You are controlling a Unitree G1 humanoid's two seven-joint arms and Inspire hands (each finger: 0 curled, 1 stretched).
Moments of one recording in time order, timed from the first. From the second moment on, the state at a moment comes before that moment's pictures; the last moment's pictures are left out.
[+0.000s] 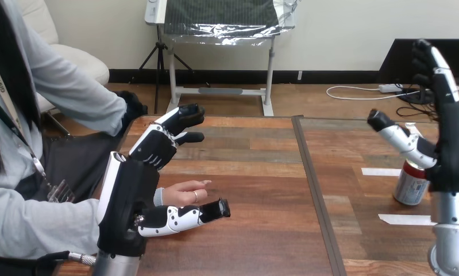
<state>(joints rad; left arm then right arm) -0.06 0.10 -0.05 0.59 -0.21 -1.17 -0.31 -0.39 -0.41 -0.14 0.97 -0.35 -1.04 -0.46</state>
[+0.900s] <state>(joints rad) -0.06 0.10 -0.02 0.60 -0.21 -1.20 -0.33 -0.43 -0.44 -0.14 1.10 -0.30 -0.86 -0.50</state>
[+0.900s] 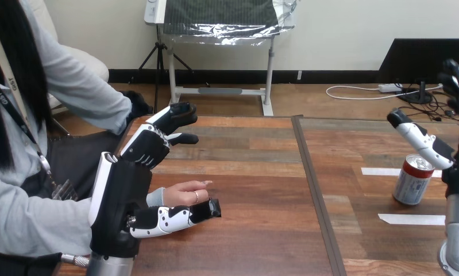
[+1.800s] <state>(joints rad) -0.05 0.10 -0.02 0.58 -0.23 -1.21 -0.35 -0.44 -0.45 -0.14 1.22 -0.24 -0.71 -0.44</state>
